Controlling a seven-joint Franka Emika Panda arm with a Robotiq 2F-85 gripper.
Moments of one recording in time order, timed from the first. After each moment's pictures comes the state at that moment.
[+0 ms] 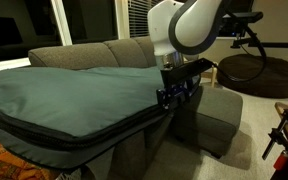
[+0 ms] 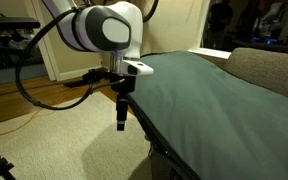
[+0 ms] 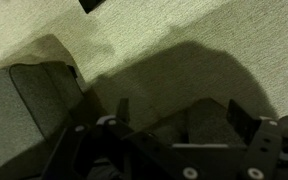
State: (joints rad) arm 0.12 0.42 -0.10 -2.21 -0.14 2.44 0.70
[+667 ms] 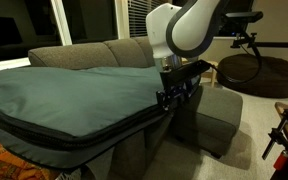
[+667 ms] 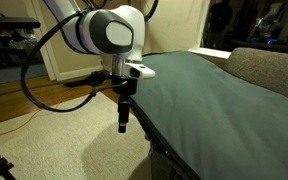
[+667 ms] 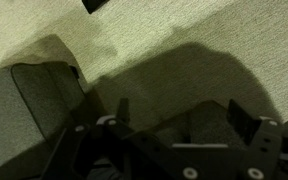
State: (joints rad) arm 0.12 0.45 -0.11 -2.19 -0.14 2.43 0.68
